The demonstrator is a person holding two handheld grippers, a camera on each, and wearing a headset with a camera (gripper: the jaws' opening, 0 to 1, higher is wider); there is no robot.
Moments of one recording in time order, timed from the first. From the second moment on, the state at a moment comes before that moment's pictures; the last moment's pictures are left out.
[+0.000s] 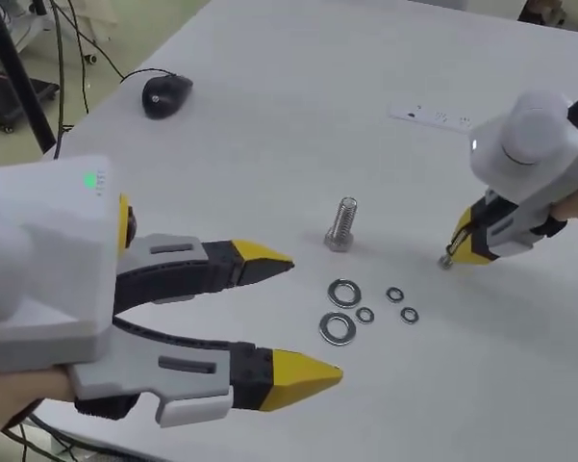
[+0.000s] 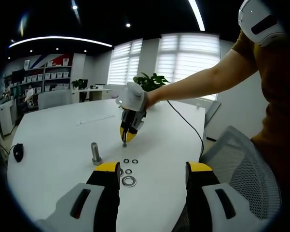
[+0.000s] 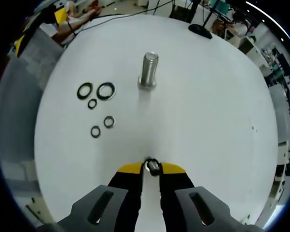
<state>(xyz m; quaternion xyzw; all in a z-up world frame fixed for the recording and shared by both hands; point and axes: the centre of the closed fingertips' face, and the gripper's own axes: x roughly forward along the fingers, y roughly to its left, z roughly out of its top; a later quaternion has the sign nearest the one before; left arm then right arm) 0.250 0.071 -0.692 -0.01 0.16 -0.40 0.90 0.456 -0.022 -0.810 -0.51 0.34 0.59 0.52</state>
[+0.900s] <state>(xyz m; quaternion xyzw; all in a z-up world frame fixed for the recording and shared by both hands) 0.245 0.069 -0.686 0.00 0.16 -0.39 0.91 0.444 -0.042 -0.794 -0.50 0.33 0.59 0.54</state>
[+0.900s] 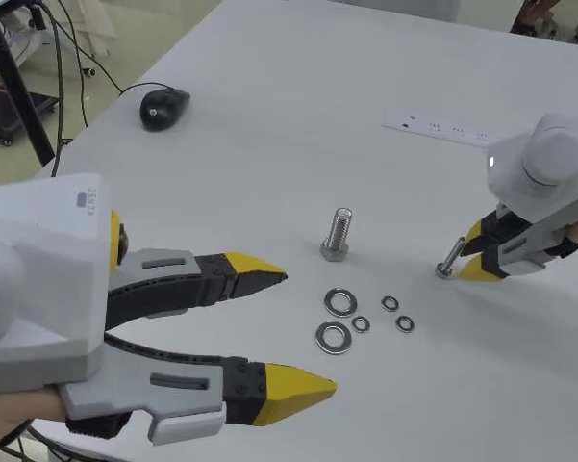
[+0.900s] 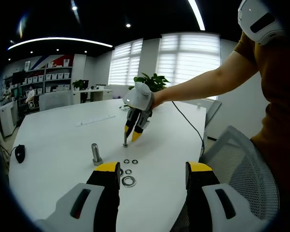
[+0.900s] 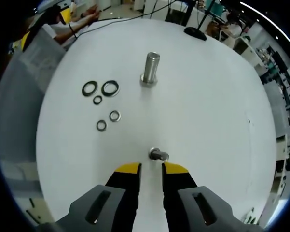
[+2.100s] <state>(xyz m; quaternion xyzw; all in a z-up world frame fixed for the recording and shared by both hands) 0.221 0.081 -0.667 0.02 0.15 -0.34 0.93 0.374 -0.001 -0.825 -0.46 0.33 0.64 0.52</state>
